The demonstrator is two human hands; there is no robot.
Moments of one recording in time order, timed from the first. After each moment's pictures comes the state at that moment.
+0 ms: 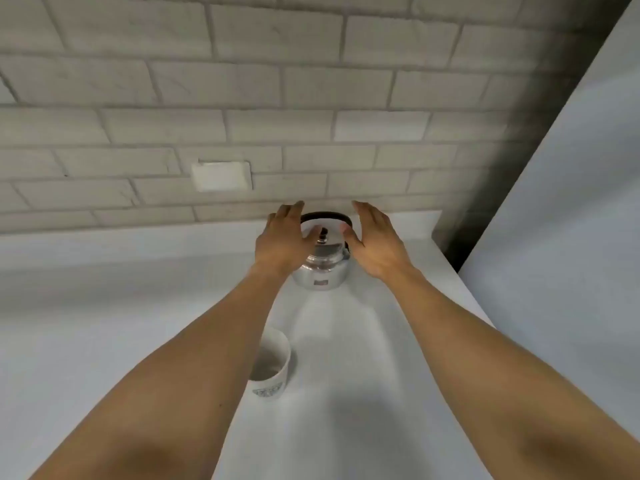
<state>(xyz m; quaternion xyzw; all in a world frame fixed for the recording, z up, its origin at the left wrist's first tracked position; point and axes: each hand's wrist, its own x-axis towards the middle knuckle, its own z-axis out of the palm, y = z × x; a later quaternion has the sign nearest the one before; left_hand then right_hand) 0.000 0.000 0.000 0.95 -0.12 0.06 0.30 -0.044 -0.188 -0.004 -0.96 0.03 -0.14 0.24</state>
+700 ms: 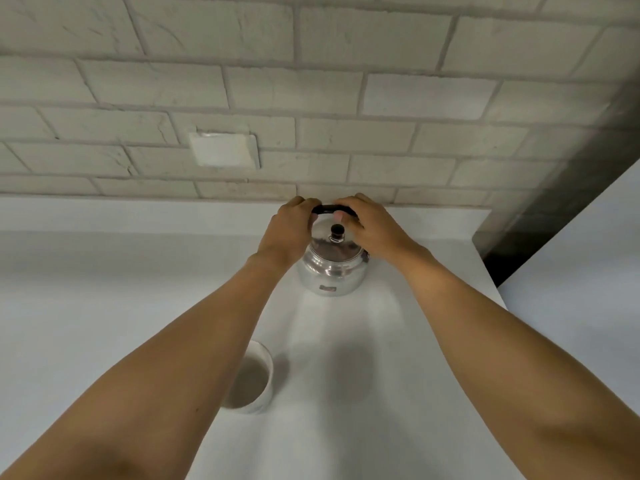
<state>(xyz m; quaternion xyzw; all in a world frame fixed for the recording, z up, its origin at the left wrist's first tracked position) 0.049 -0.015 -0.030 0.94 -0.13 0.07 0.30 0.052 -0.204 -0.029 -0.93 -0.14 -0.03 0.32</state>
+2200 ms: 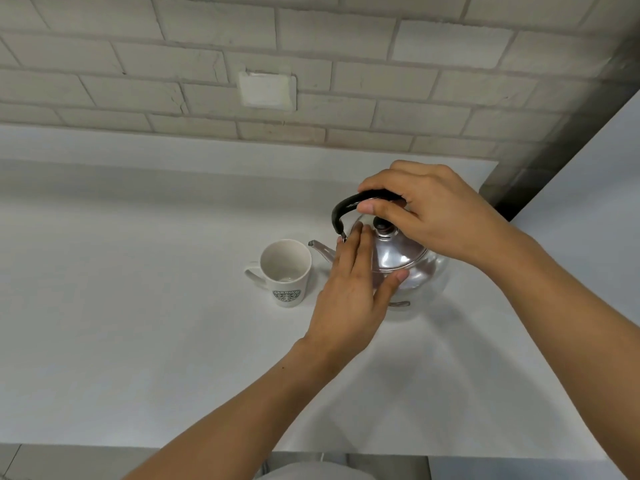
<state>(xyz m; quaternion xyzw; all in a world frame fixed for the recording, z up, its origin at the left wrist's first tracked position) -0.234 -0.024 -0.039 0.88 -0.14 0.01 0.46 -0.176 -0.164 0.082 -0.95 -0.25 -0.09 0.17</state>
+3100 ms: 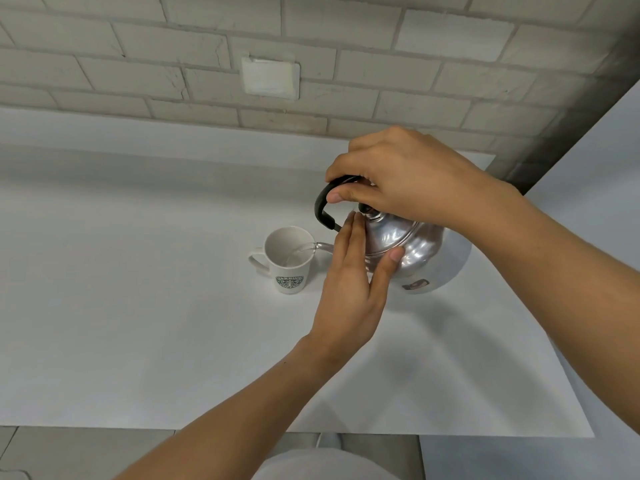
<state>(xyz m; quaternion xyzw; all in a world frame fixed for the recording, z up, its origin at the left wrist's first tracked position) -0.251 -0.020 -0.033 0.81 -0.08 0.06 0.57 -0.171 -0.114 0.117 -0.94 -0.33 -0.05 0.01</state>
